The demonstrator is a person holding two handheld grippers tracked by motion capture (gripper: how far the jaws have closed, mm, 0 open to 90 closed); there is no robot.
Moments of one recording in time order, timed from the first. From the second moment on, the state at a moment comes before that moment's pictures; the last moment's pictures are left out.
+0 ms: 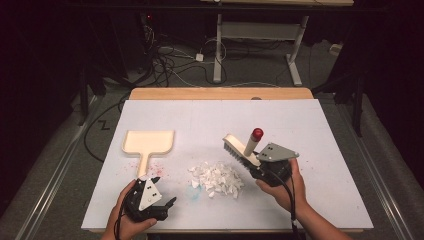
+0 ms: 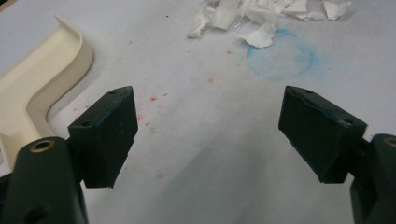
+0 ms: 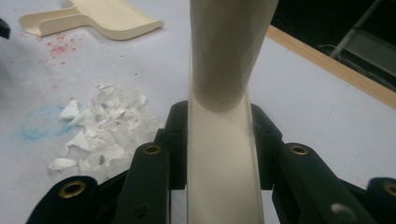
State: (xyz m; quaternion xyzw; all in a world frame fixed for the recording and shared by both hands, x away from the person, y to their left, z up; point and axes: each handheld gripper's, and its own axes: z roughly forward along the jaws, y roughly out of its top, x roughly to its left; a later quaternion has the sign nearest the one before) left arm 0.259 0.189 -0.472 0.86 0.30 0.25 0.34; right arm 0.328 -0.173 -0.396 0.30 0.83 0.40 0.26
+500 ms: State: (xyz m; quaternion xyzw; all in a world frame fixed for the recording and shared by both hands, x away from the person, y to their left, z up) left arm 0.260 0.189 -0.473 0.86 0.30 0.24 0.33; right arm 0.321 -0.155 -0.422 0.29 0.86 0.36 0.22
